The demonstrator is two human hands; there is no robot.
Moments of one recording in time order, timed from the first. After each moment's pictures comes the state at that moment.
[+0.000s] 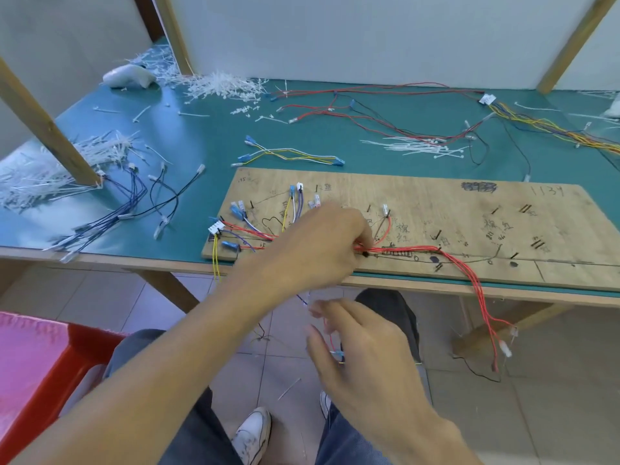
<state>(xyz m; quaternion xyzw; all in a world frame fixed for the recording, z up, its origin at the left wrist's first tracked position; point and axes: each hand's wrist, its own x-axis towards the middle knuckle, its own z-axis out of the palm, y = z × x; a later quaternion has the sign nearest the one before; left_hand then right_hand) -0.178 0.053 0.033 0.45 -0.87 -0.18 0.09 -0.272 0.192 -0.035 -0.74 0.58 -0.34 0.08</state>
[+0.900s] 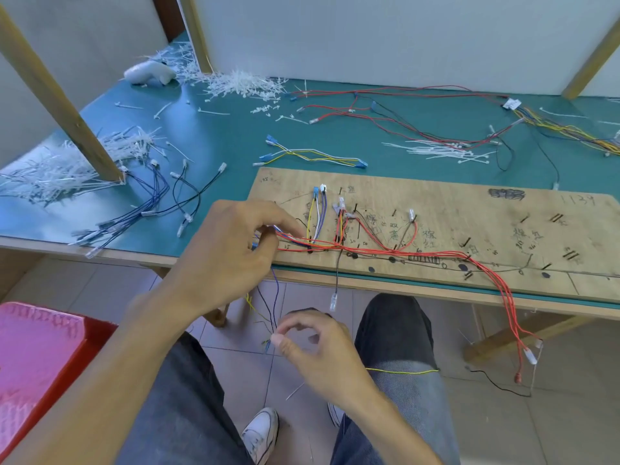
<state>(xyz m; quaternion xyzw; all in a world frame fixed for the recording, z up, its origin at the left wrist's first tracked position) -0.055 0.071 0.037 0.47 -0.80 -0.18 0.32 -0.215 0.152 -0.109 -0.60 0.57 -0.31 0.47</state>
